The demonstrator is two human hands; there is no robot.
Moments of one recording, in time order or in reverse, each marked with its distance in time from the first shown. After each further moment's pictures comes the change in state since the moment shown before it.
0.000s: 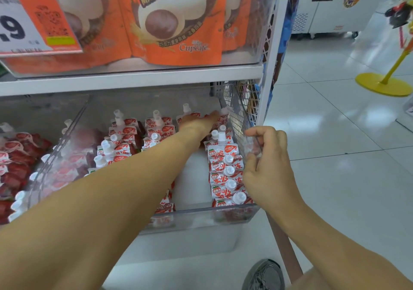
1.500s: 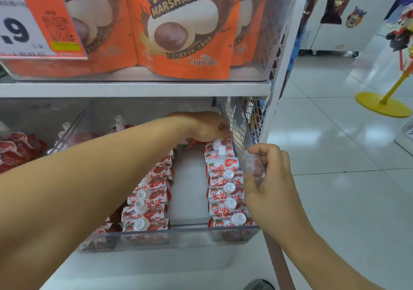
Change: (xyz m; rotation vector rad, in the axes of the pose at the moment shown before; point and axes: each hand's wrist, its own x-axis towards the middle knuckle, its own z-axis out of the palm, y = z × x) left_hand 0.023 0.038 -0.021 1.058 -0.427 0.688; right_hand -0.002 0.002 -0.007 0.014 -0.081 0.033
